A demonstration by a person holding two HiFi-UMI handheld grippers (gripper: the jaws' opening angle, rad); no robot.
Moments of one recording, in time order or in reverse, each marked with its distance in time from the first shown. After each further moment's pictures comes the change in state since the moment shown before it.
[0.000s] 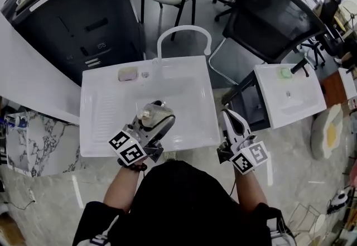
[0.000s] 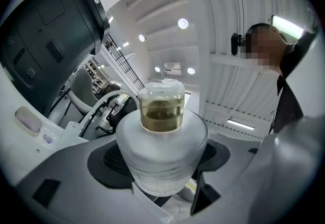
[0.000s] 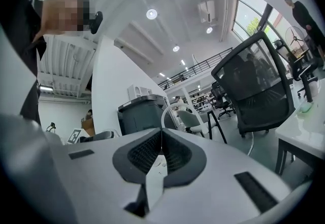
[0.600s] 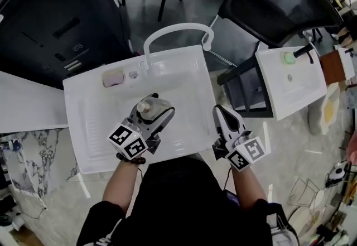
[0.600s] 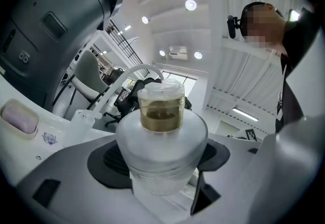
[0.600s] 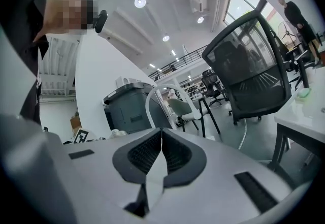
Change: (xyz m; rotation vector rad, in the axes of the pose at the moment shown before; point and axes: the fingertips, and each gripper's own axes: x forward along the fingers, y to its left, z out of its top) left arm 0.049 0.100 -0.041 -0.018 0.193 0.044; right arm 0.059 -0.037 -0.047 0.067 0.113 -0.102
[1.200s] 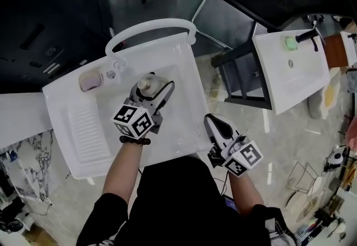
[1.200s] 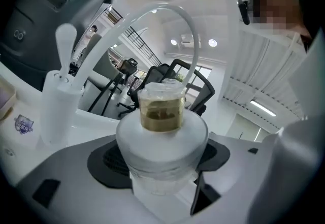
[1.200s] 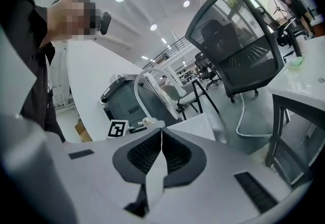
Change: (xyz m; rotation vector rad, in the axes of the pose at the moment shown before) left arm 0.108 0.065 -0.048 -0.006 0.102 0.152; right arm -0.018 -0.042 -0.048 0.169 0.129 0.021
